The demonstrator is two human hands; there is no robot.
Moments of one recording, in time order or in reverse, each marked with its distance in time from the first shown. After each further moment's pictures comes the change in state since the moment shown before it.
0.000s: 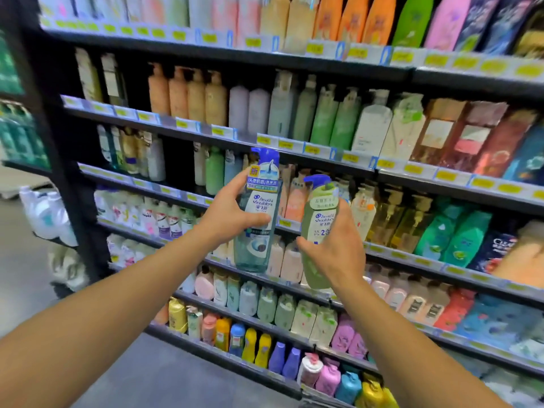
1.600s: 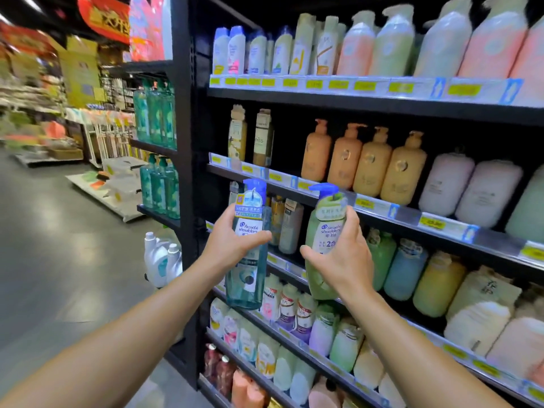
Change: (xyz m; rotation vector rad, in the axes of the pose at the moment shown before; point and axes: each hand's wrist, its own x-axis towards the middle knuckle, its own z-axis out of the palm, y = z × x) left_hand 0.141 -0.207 -0.441 0.034 0.395 -0.083; right_hand 0.172 -0.336 0.403 0.166 -0.076 -0.234
